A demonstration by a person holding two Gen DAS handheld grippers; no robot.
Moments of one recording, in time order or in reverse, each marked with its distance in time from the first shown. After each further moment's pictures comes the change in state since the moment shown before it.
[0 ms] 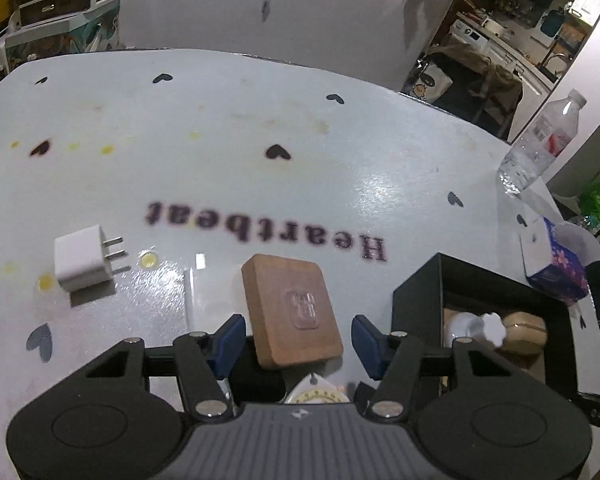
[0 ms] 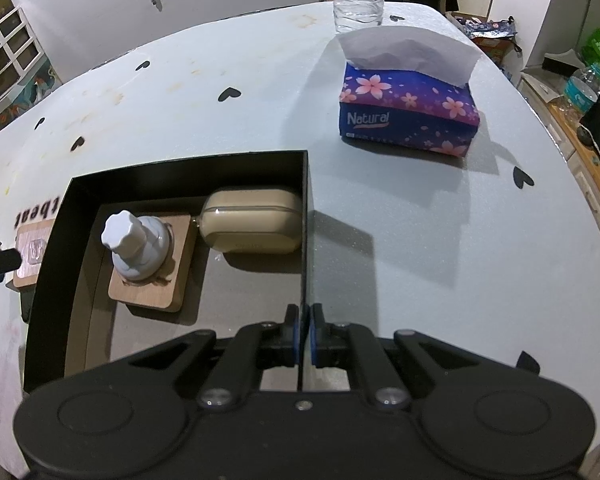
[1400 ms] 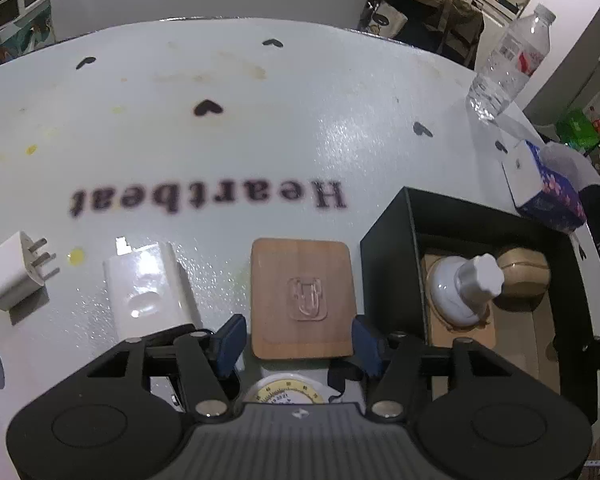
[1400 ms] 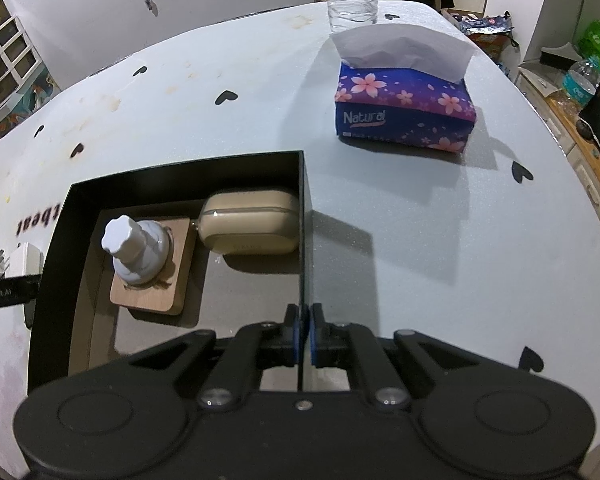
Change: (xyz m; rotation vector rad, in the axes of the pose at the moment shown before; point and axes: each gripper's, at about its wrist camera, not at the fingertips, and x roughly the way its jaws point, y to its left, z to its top) left arm 0.038 -0.030 -0.007 0.162 0.133 -0.056; right arm 0.000 -0.001 -0.001 0.022 -0.005 0.003
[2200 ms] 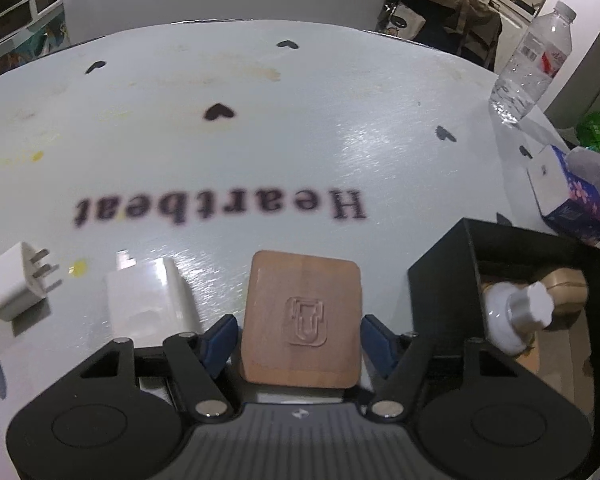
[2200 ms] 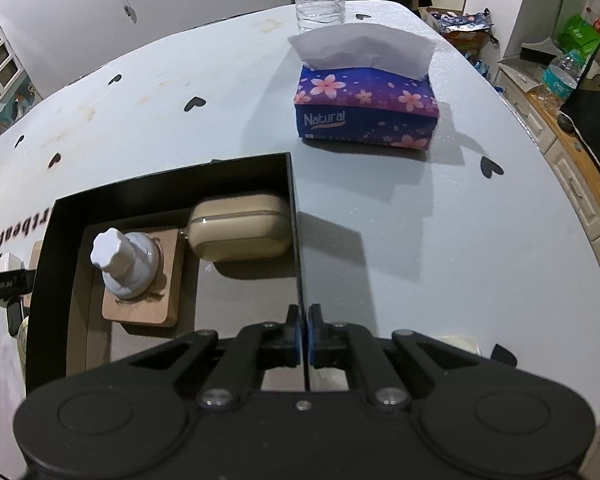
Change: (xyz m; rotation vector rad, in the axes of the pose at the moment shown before) left arm 0.013 0.000 0.006 -0.009 -0.018 0.078; right arm -0.003 -0.021 0.001 0.033 -0.004 -0.040
